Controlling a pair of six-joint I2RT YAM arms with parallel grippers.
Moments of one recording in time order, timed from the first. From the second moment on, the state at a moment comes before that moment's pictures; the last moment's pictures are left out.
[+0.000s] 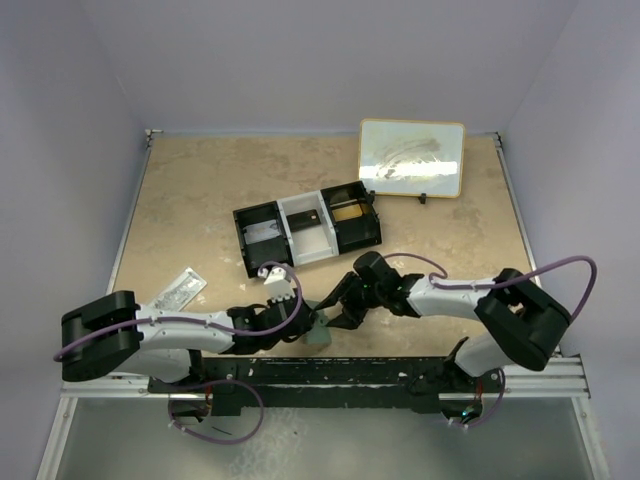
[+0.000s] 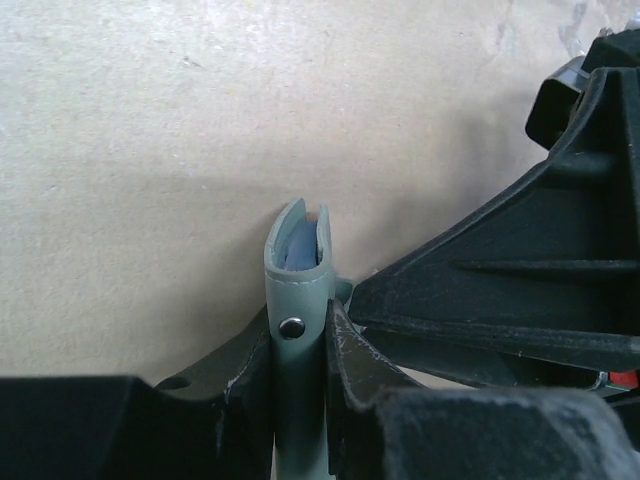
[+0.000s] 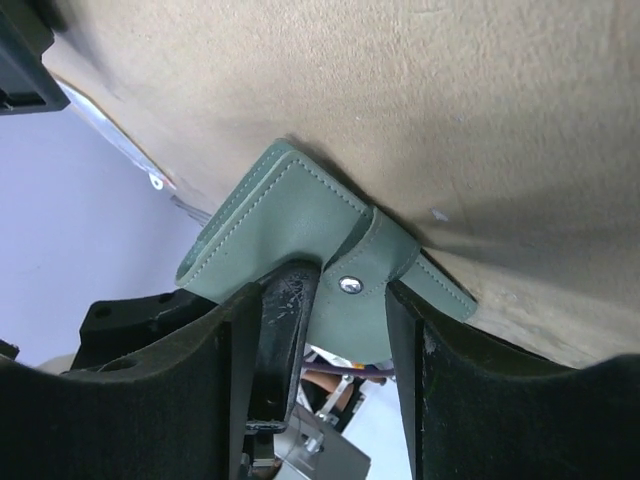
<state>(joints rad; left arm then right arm) -1.25 1.27 0.42 0.06 -0.53 -1.25 0.84 1.45 0.53 0.02 -0.35 1.62</state>
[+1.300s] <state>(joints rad) -1.31 1.26 0.43 -0.02 -0.66 -1.38 0.93 1.48 0.47 0.12 -0.32 1.84</state>
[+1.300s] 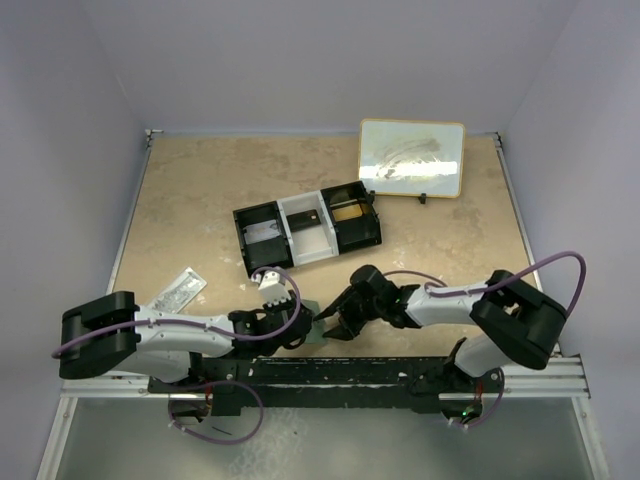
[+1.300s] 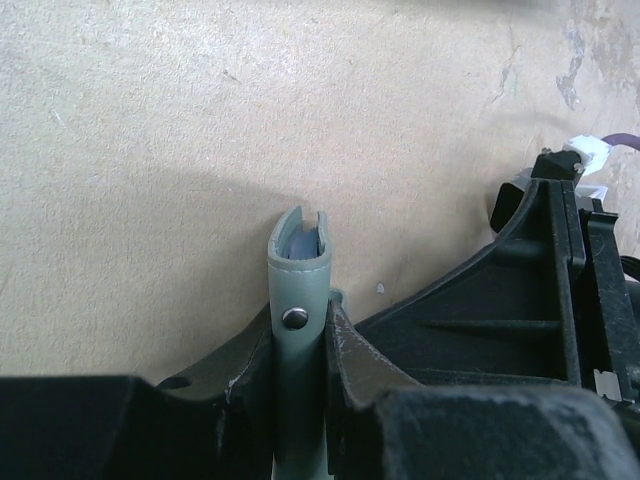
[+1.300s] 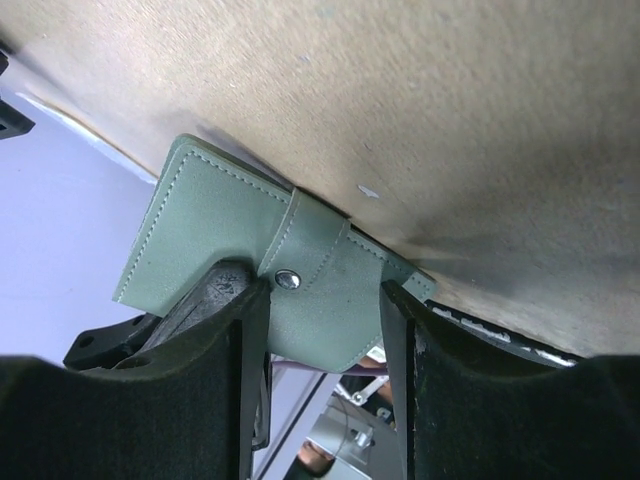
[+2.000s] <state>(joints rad) -1.33 1.25 0.43 -0.04 -0.69 -1.39 0.92 1.46 0.49 0.01 -0.26 1.95</state>
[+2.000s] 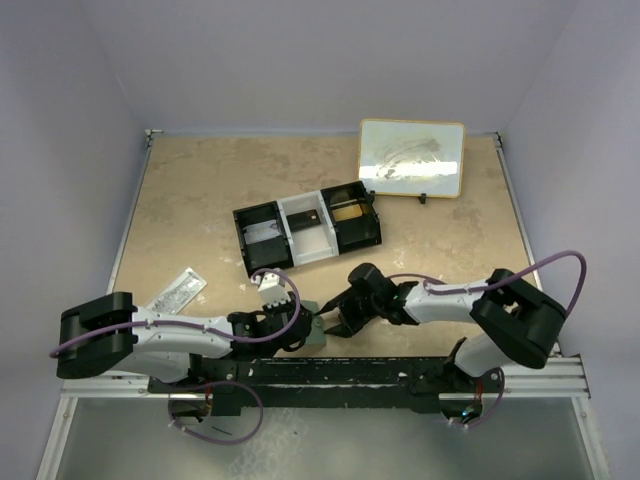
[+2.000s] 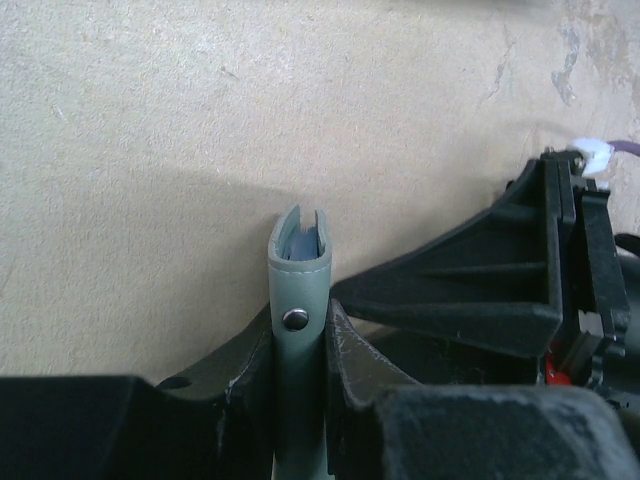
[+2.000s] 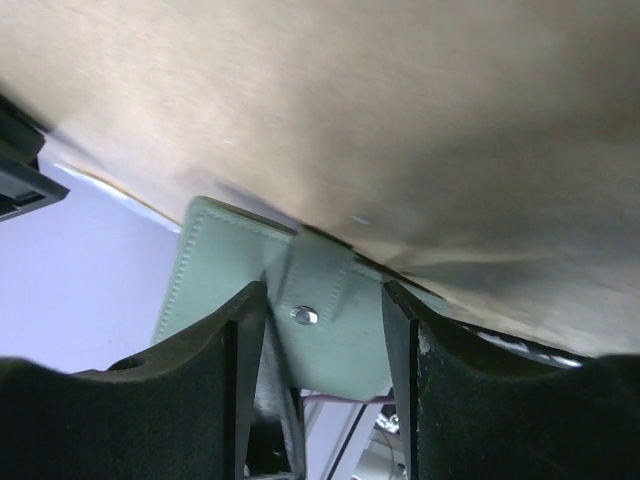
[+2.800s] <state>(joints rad) -1.34 1.25 0.43 -0.07 -0.72 -1.39 0.89 1.54 0.55 0.06 -0.29 1.85</state>
